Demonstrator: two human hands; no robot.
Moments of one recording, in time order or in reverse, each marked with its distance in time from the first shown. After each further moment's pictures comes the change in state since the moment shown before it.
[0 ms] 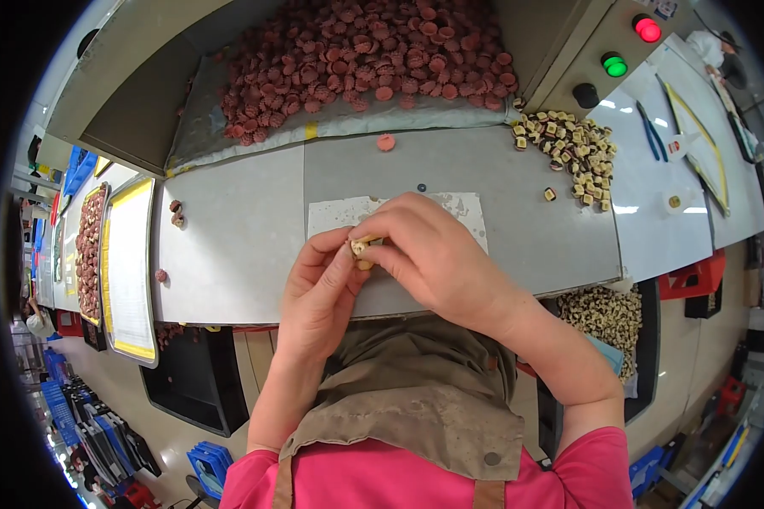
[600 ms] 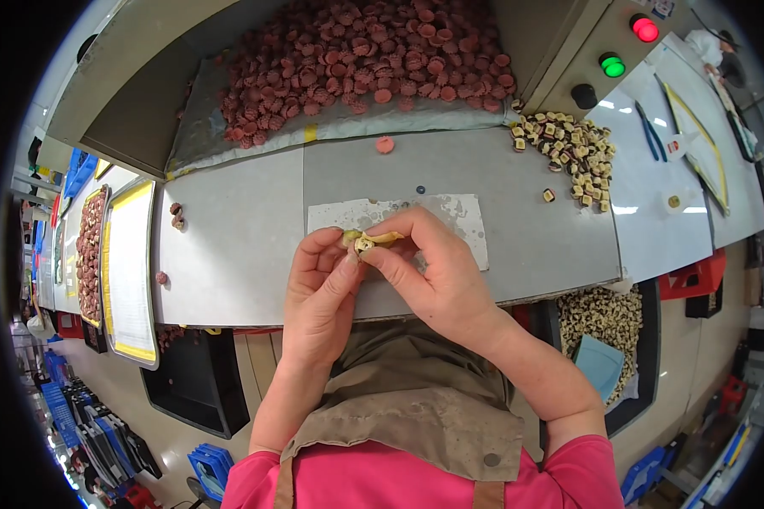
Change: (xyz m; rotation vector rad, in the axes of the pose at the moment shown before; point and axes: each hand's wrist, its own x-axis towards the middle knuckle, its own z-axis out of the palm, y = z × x) left_hand -0.004 -0.002 0.006 -0.129 0.034 0.057; right_hand -0.018 0.001 0.020 0.292 0.161 0.261
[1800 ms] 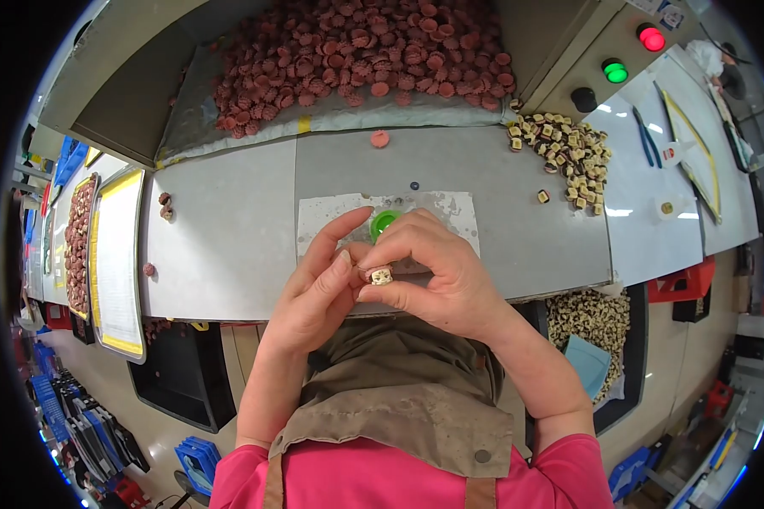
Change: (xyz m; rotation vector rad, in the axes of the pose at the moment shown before) left_hand 0.010 0.013 -0.007 0.145 -0.334 -0.256; right_hand 0.002 0.003 -0.023 -0.059 -0.208 -0.149
